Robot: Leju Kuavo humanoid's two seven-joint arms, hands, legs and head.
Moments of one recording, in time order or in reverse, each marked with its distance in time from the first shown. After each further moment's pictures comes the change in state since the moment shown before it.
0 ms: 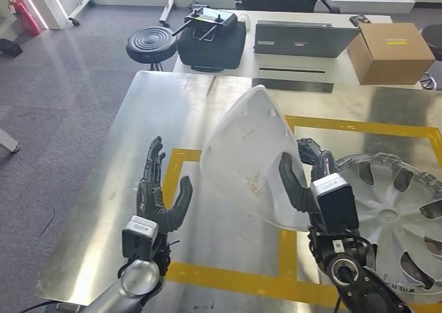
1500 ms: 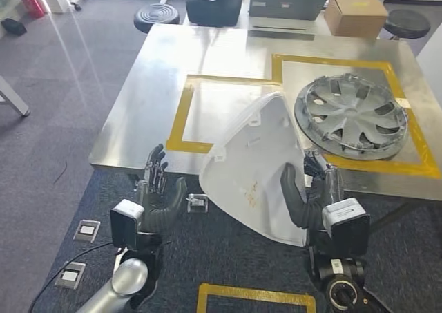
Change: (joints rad) left arm 0.011 0.033 0.000 -0.012 0.173 -0.149 0.108; right arm 0.111 0.008 -0.005 -0.123 0.030 -0.093 -0.039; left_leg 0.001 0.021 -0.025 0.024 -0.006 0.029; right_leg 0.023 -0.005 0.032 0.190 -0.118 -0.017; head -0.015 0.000
